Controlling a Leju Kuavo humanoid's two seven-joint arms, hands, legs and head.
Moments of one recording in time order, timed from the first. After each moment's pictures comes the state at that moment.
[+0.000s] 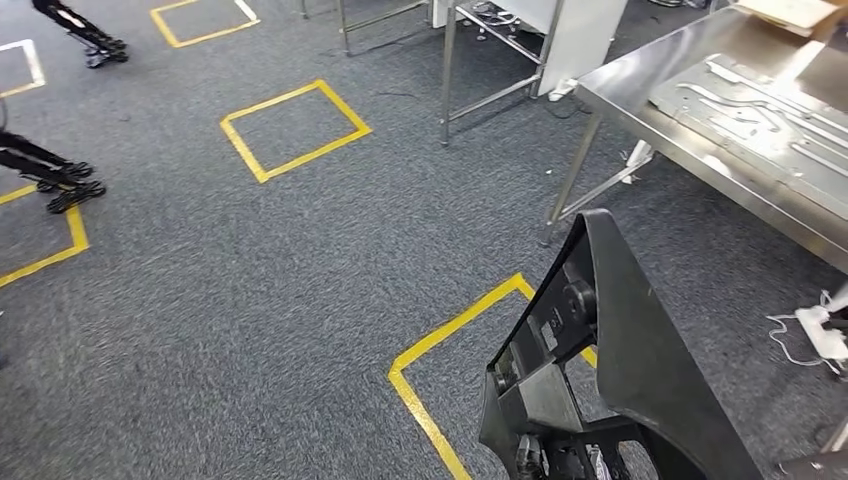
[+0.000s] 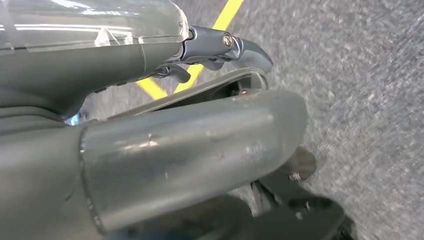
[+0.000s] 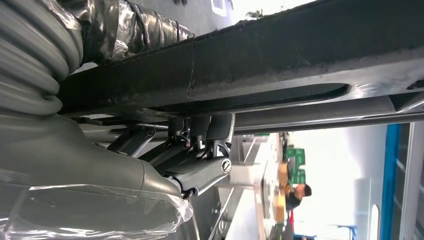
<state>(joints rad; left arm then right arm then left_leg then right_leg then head) -0.07 -0.19 1.00 -0.22 -1.32 0.13 -0.30 0.52 0.17 0.27 -1.94 0.10 -0.15 -0.65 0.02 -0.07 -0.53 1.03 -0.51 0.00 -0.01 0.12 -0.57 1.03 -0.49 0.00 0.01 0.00</state>
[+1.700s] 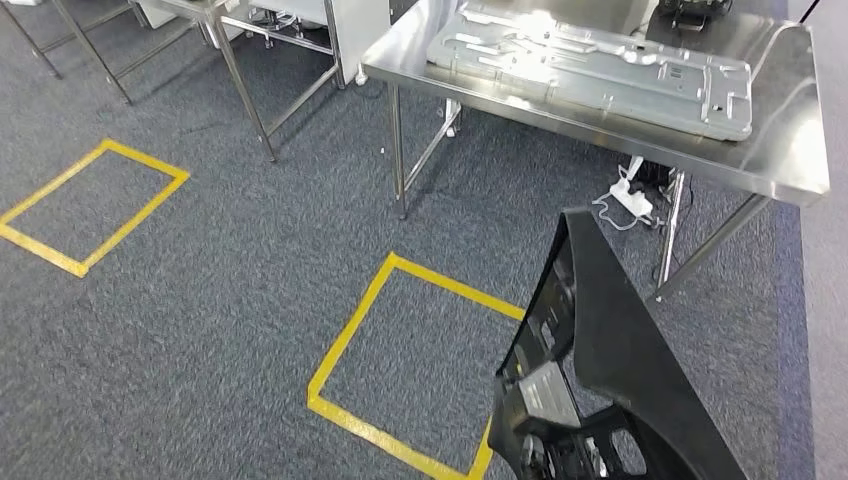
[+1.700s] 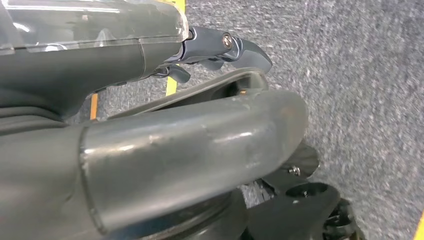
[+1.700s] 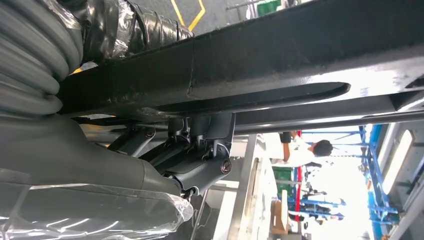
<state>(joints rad) -0.06 -0.18 1.00 -0.22 -1.32 0.13 -0.30 0.54 0.19 0.23 -1.94 0.14 -0.13 -0.62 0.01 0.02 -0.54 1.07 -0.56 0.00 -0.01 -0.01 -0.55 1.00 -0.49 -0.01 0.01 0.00</state>
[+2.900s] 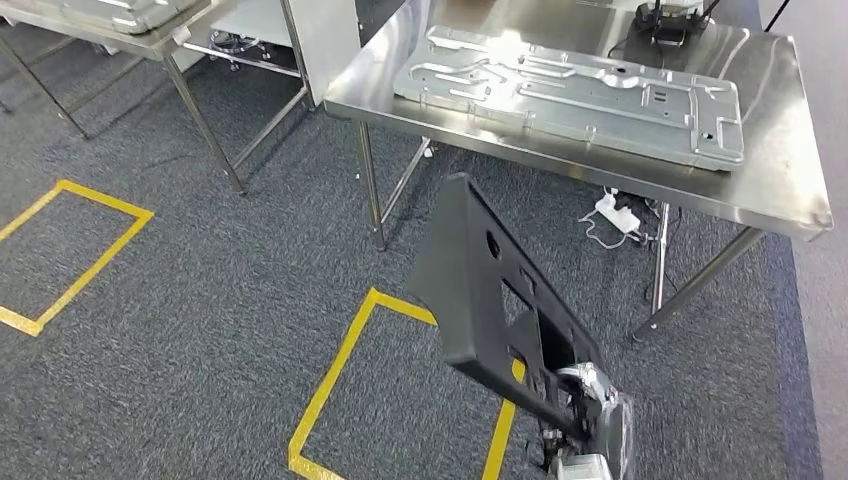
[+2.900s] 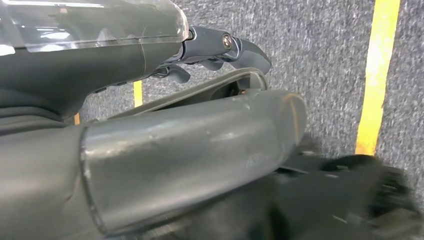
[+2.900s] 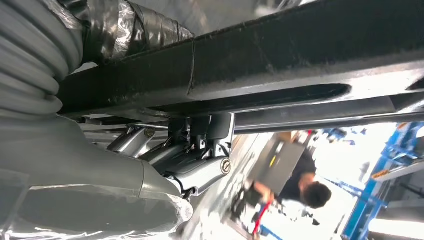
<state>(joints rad) -0.06 -0.18 1.00 -0.22 -1.37 0.08 -0.30 0.39 0.13 0.18 -1.94 0.59 -0.51 -0.34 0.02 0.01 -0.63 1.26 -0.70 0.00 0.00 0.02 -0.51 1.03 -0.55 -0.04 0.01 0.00</state>
